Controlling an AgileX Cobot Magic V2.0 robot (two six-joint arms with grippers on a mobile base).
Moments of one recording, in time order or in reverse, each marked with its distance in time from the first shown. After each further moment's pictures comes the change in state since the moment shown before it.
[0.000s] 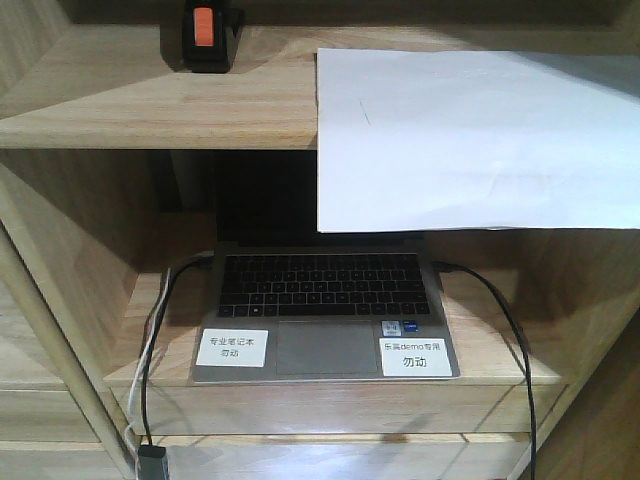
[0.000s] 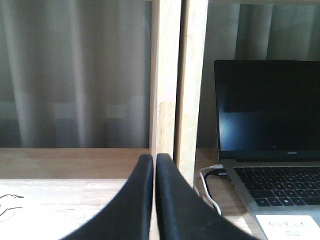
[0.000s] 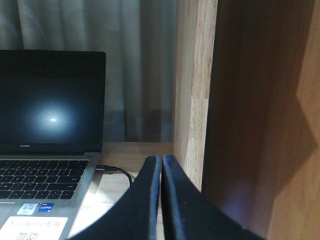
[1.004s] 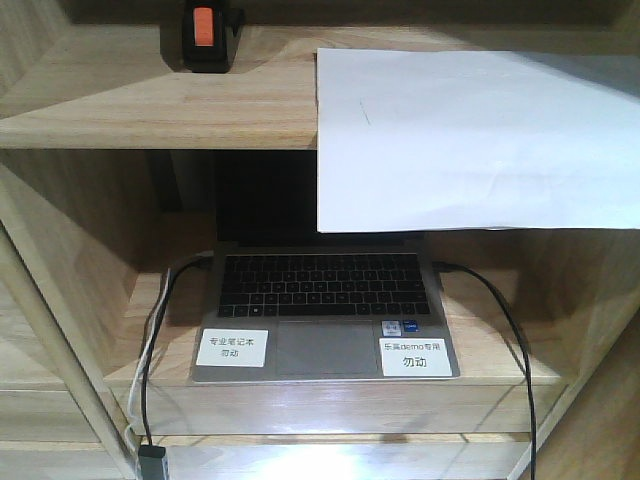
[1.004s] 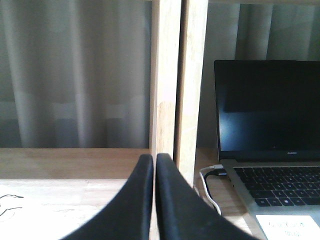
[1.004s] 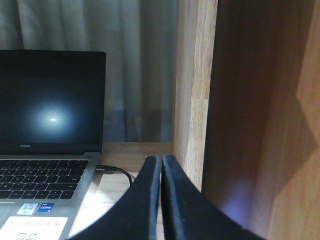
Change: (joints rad) left arm 0.000 0.000 0.000 0.000 -0.004 0.000; right arm 0.000 0.000 0.000 0.000 0.000 0.000
